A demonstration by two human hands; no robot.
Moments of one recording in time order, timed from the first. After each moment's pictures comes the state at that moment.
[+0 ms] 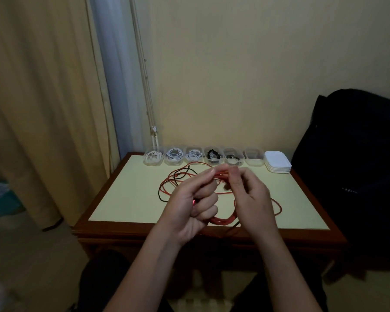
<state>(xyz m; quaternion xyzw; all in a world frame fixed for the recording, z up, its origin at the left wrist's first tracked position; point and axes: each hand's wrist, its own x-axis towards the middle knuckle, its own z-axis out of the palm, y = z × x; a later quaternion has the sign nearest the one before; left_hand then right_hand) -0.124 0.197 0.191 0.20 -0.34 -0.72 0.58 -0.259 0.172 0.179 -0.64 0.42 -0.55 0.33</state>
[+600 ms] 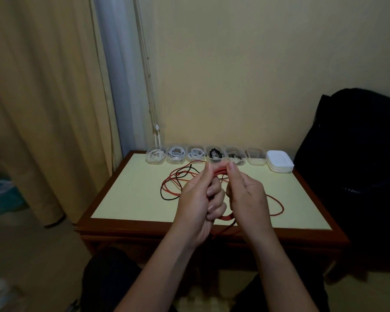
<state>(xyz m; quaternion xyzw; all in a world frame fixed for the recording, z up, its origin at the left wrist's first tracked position) -0.144 0.199 0.188 0.28 -0.32 -0.62 0.66 -0.244 0.179 0.185 -0.62 0.42 -0.55 0.37</state>
